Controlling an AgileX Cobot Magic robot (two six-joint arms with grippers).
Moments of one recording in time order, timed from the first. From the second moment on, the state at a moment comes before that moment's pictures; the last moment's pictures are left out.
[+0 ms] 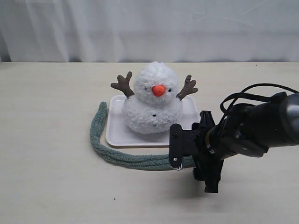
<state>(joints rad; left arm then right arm) -0.04 0.00 0.00 0.04 0.32 0.01 0.55 1.81 -0.79 -0.62 0.28 -0.38</state>
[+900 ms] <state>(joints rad) -0.04 0.00 0.00 0.04 0.32 0.01 0.63 1.83 -0.79 -0.68 0.35 -0.41</state>
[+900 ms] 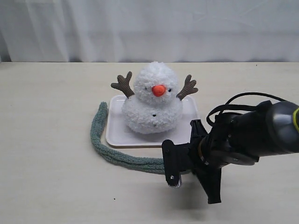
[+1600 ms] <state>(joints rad) -0.04 0.00 0.00 0.04 0.32 0.01 0.86 0.96 -0.79 -0.72 0.13 -0.17</state>
